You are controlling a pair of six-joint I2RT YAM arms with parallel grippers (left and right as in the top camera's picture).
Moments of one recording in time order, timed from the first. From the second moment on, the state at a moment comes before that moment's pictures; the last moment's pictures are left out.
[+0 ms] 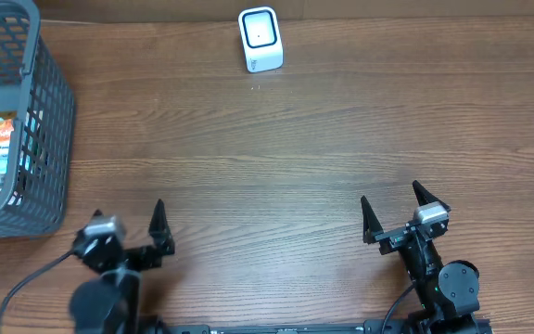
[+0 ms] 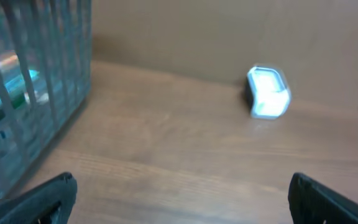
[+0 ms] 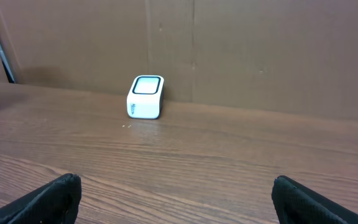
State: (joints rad) left arm 0.07 0.02 0.34 -0.51 0.00 -0.18; right arm 0.23 0.01 0.02 -0.03 -0.07 0.01
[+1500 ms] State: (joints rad) left arm 0.45 1.49 2.05 -1.21 -0.23 0.01; right arm 0.23 0.01 0.02 -0.03 -0.07 0.01
